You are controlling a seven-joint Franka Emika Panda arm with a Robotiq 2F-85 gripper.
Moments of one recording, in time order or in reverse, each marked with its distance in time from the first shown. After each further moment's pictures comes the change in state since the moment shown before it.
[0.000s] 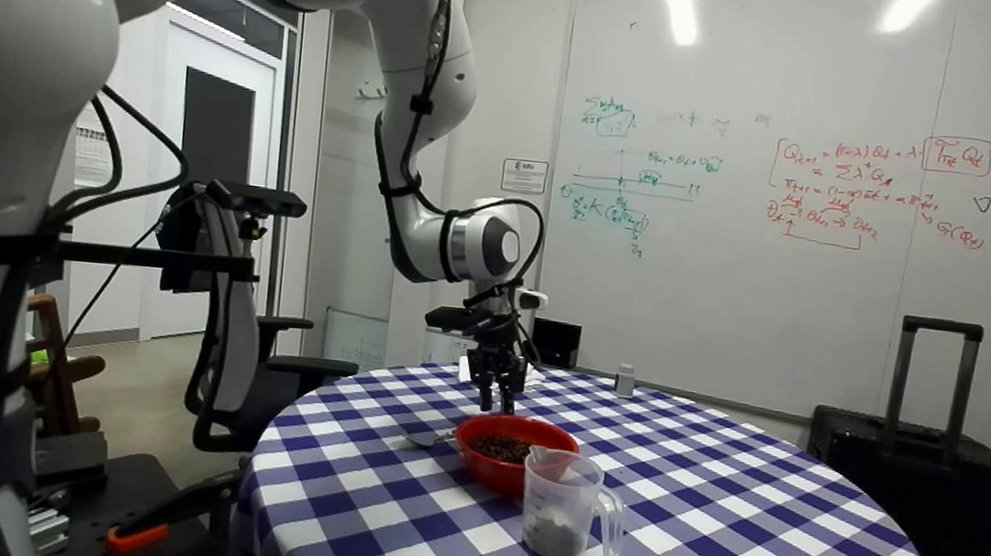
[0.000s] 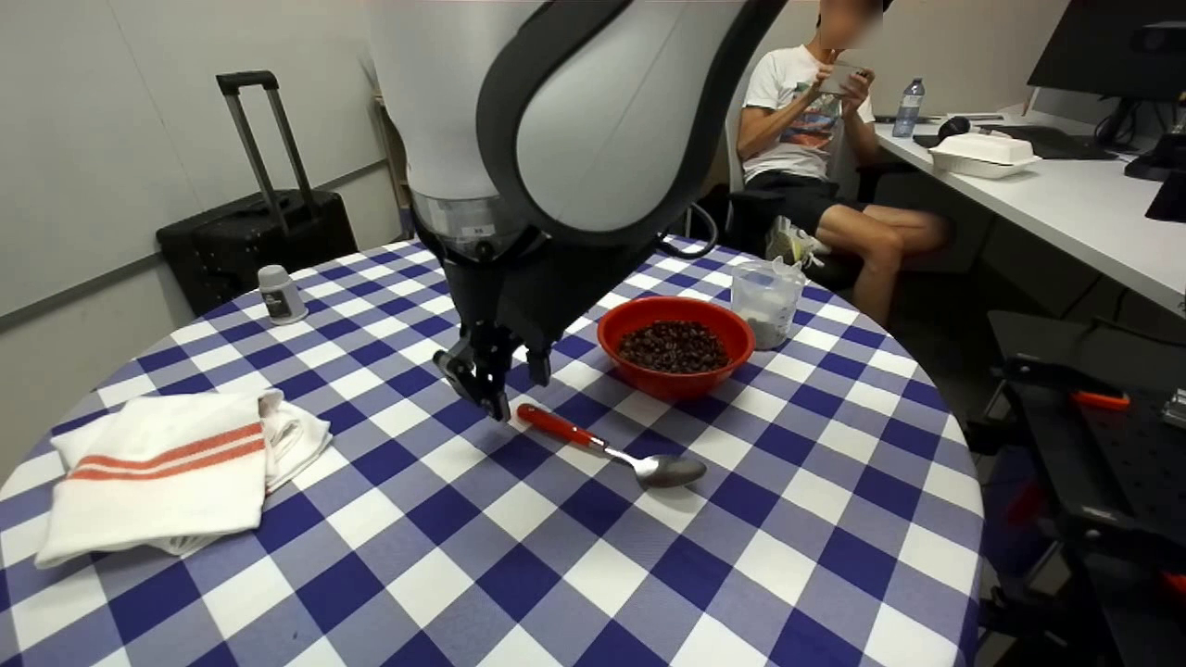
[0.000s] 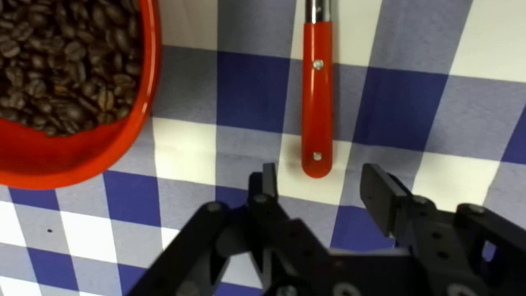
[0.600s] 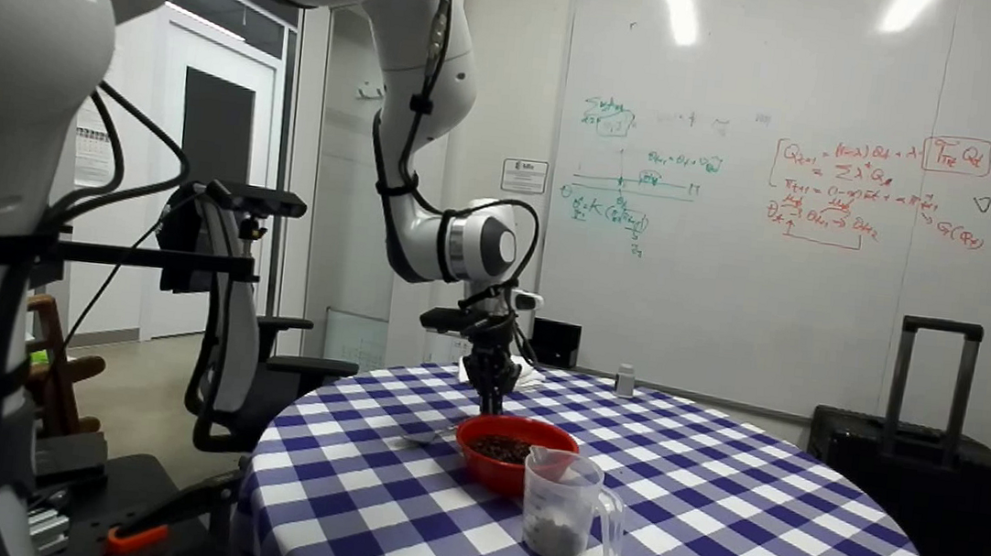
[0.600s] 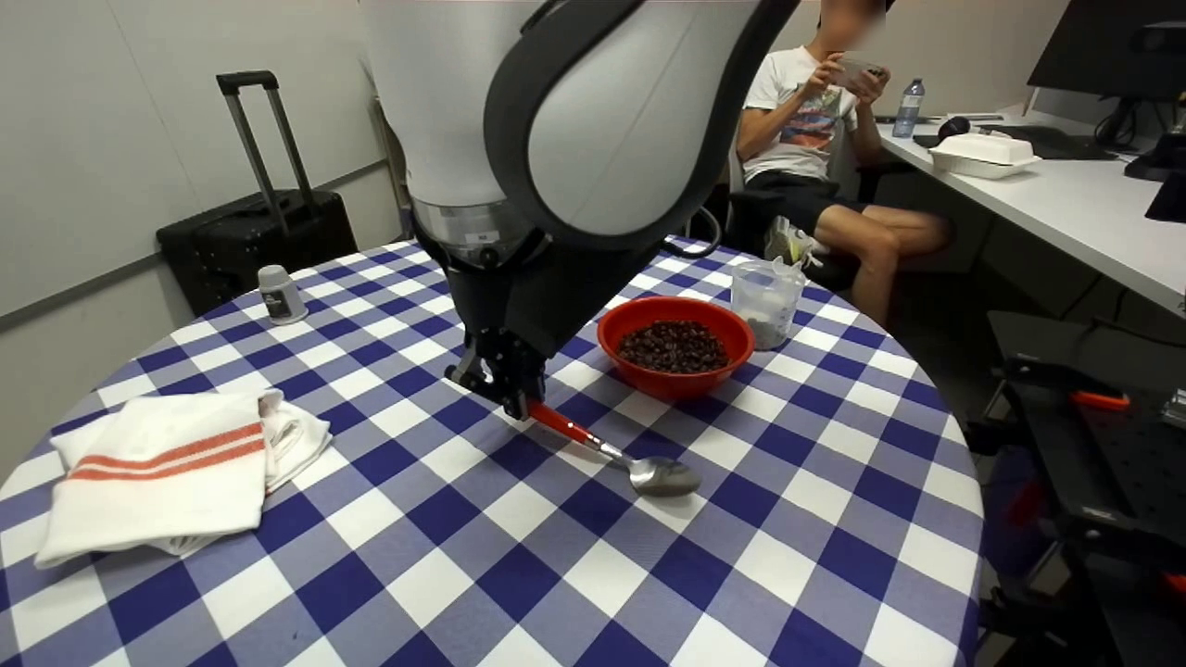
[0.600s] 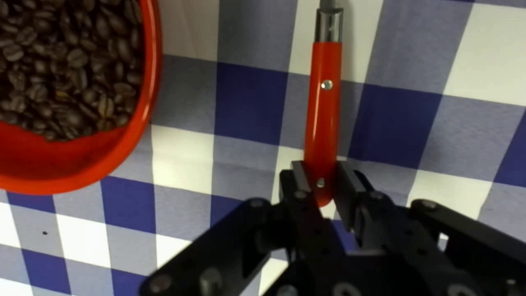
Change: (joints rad) arm -0.016 -0.002 0.028 -0.008 -0.037 -0.018 -0.001
